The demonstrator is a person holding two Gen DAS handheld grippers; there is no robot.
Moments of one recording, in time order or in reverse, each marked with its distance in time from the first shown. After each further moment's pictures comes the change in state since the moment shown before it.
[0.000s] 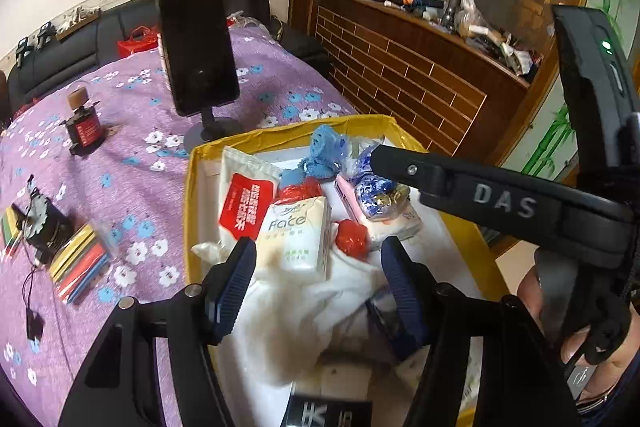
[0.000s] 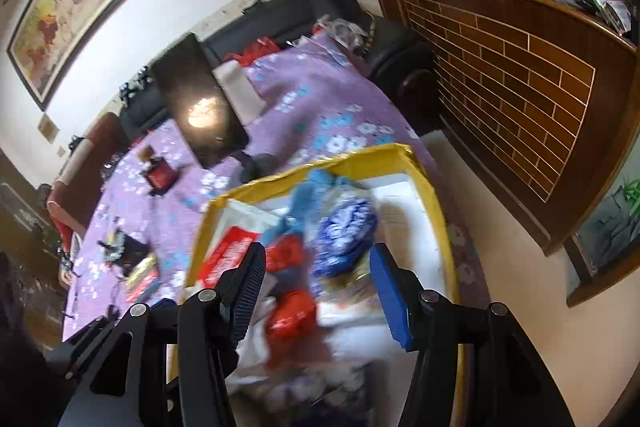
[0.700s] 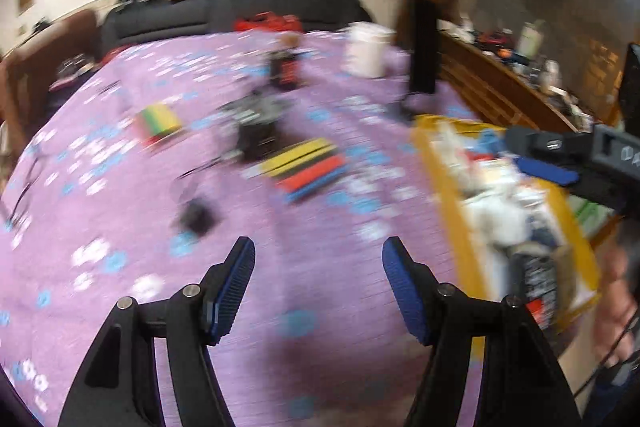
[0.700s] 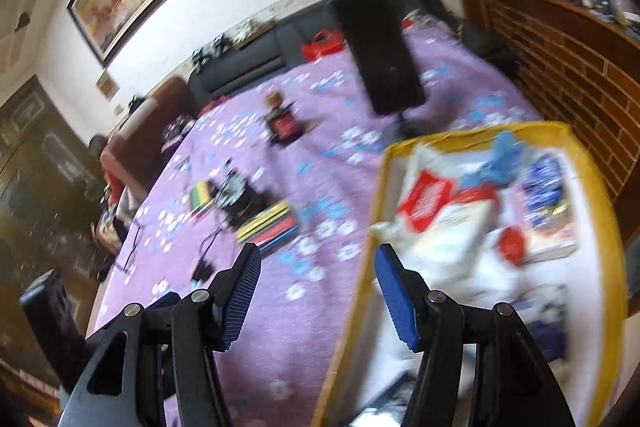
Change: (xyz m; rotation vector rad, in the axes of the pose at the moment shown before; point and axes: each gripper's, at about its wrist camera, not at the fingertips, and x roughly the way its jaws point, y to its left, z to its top) left arm -0.102 0.188 -0.120 -0.255 -0.090 0.209; right arm 0.013 0.154 -0.064 -0.152 0.090 0.190
